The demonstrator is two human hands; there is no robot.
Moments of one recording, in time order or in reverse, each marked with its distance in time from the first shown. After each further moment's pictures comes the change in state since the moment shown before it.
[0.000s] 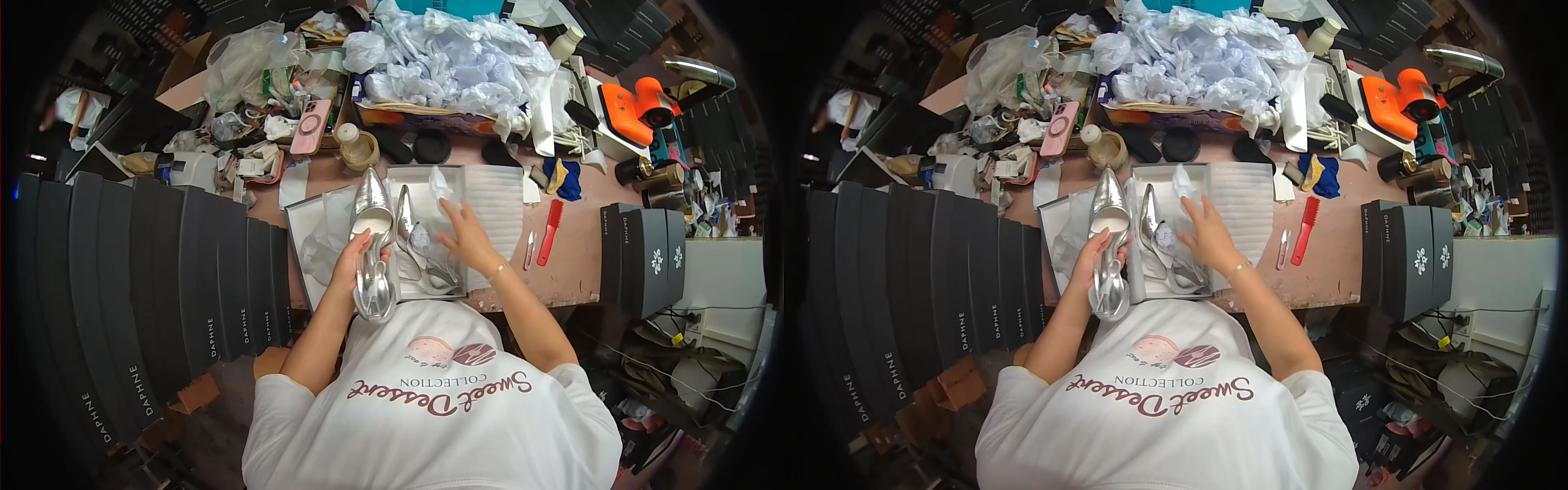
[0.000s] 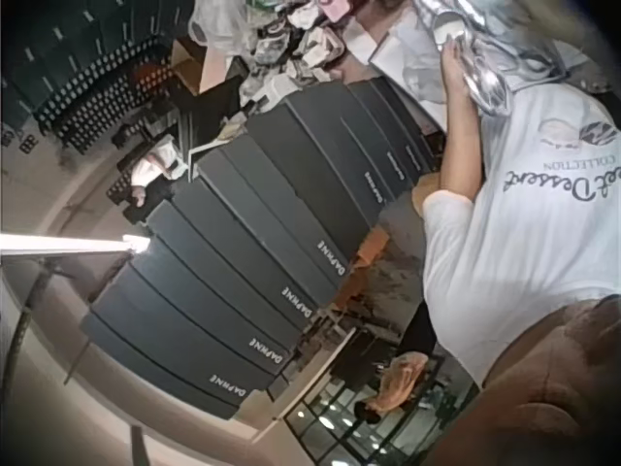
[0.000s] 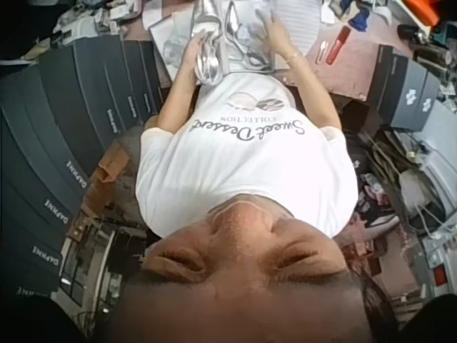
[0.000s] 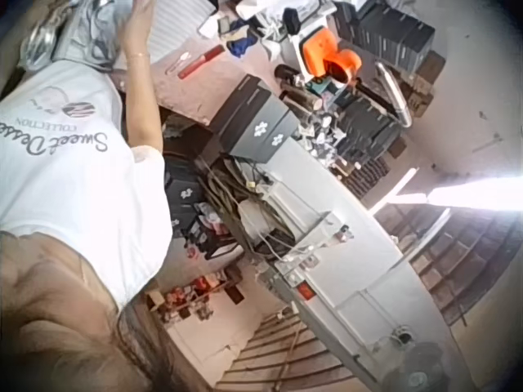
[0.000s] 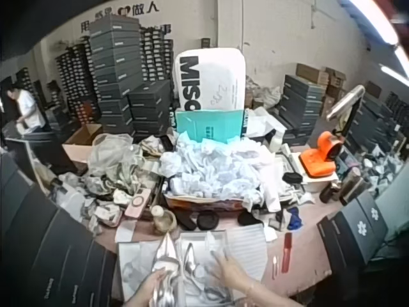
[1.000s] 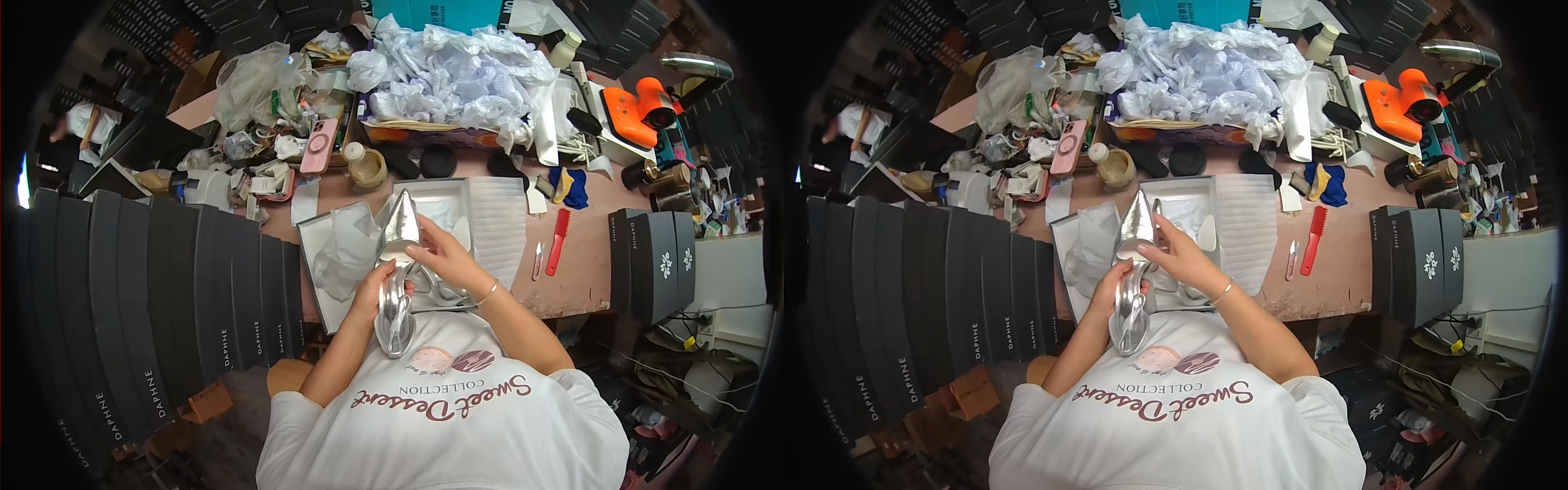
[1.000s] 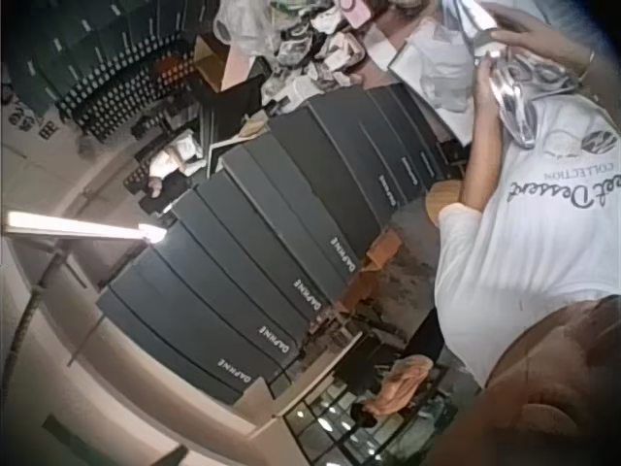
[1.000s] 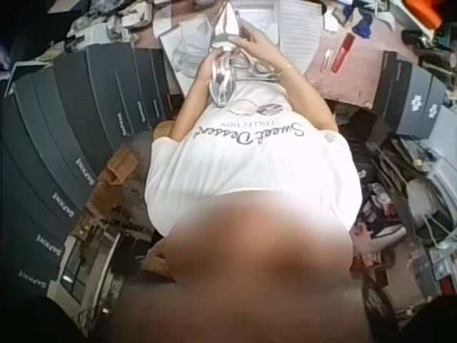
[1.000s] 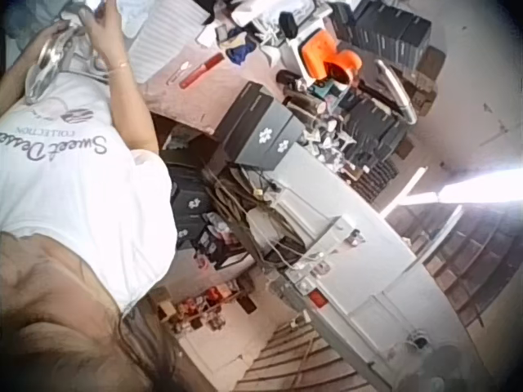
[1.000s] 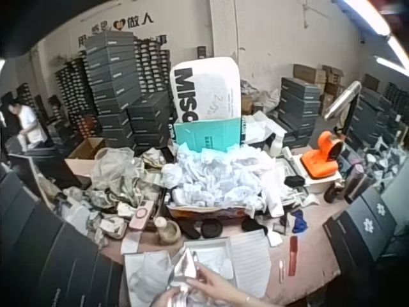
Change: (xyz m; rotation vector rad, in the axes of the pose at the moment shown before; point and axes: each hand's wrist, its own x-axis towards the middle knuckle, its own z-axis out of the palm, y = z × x) left_hand -0.022 -0.018 0.014 0.201 0.007 0.021; right_hand 0.023 -0.072 -0.009 1.016 -0.260 0.167
